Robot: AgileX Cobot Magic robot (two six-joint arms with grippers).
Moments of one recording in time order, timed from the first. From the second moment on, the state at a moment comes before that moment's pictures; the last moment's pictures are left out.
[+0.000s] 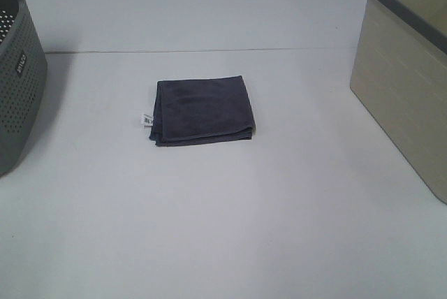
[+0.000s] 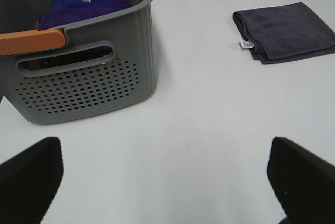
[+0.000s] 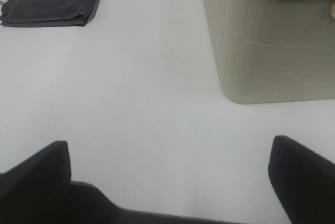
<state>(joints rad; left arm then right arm) -0.01 -0.01 -0.51 -0.05 1.05 0.07 0.03 0.00 -0.45 0.07 1.10 -0.11</state>
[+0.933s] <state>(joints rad) -0.01 -0.01 -0.51 -0.05 1.05 0.07 0.03 0.00 -0.45 0.07 1.10 -0.11</state>
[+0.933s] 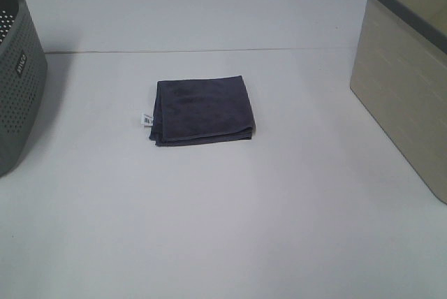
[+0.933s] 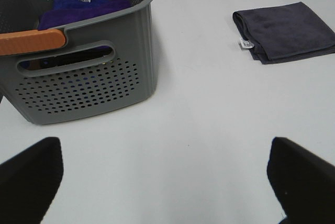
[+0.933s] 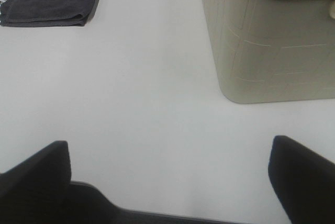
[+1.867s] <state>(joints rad) -0.01 -0.01 -0.51 -0.05 1.05 0.07 0.03 0.00 -0.45 0.05 1.10 -0.06</state>
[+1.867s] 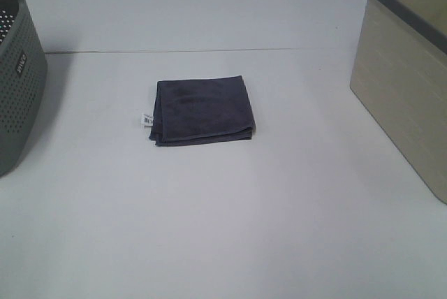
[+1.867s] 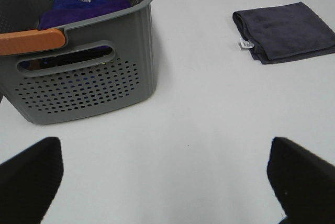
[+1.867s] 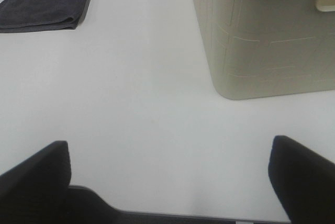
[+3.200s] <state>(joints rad) -0.01 -0.01 -0.51 -0.05 1.05 0.07 0.03 0.00 -0.45 0.04 1.10 -0.06</state>
